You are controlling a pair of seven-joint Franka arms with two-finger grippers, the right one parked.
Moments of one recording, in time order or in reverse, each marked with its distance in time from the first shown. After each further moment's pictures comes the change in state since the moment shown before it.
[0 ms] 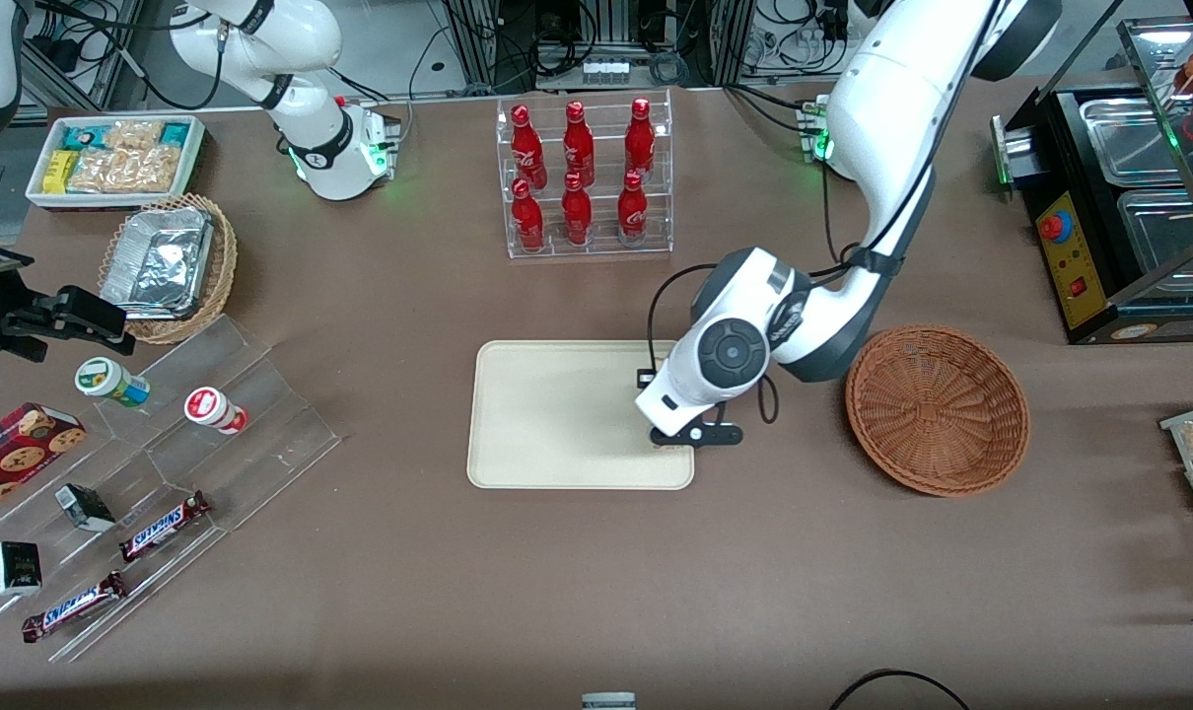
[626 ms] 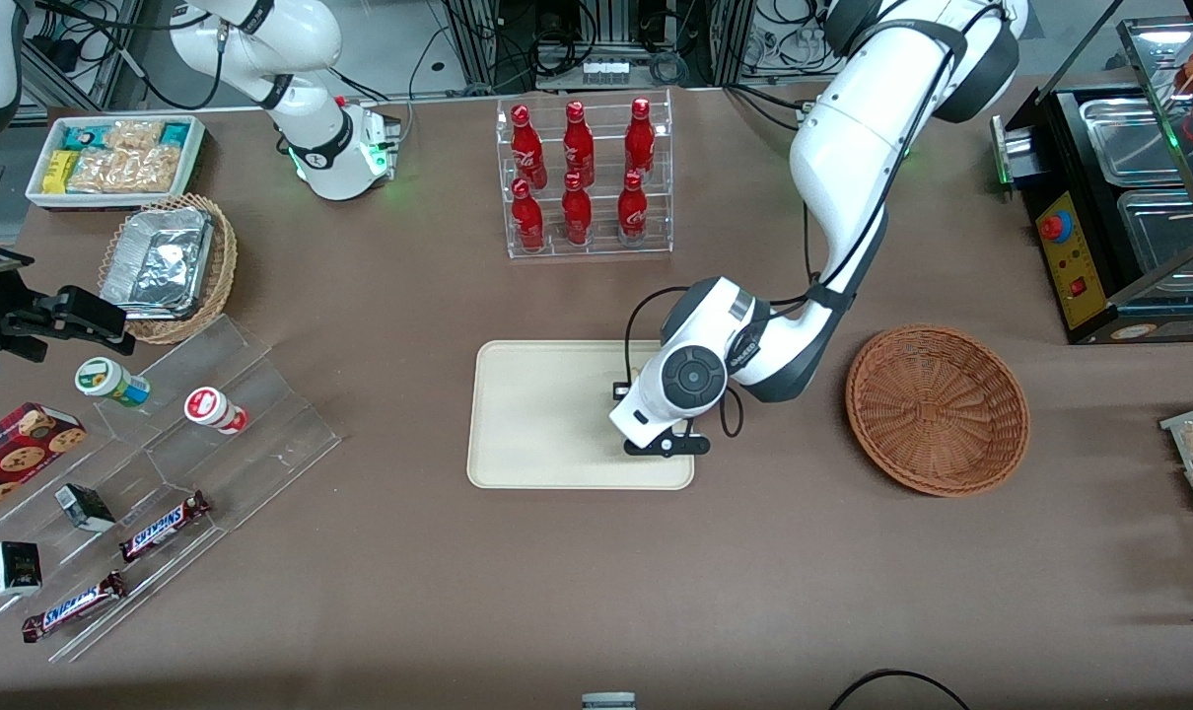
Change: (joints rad) arm -0.037 0.146 0.001 0.086 0.000 0.065 -0.034
